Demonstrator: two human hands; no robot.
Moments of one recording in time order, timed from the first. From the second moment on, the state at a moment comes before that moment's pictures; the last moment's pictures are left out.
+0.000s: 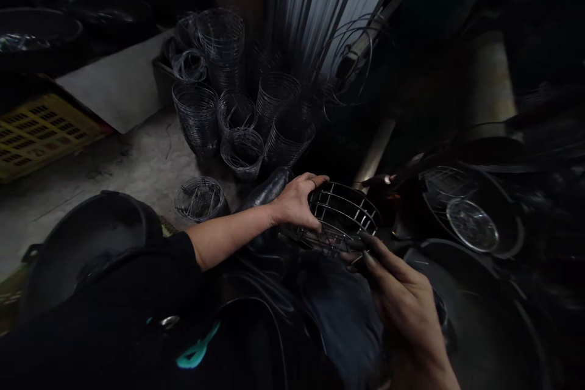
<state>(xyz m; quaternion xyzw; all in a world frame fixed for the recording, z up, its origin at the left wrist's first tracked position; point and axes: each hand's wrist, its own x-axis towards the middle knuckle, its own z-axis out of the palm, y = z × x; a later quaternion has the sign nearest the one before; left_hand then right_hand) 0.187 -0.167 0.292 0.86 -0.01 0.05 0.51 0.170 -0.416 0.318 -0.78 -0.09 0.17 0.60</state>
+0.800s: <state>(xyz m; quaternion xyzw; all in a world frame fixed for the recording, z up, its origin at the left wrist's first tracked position) 0.201 -0.197 0.309 0.90 -0.05 0.09 0.43 0.204 -0.398 0.332 -0.86 -0.46 -0.17 0.12</state>
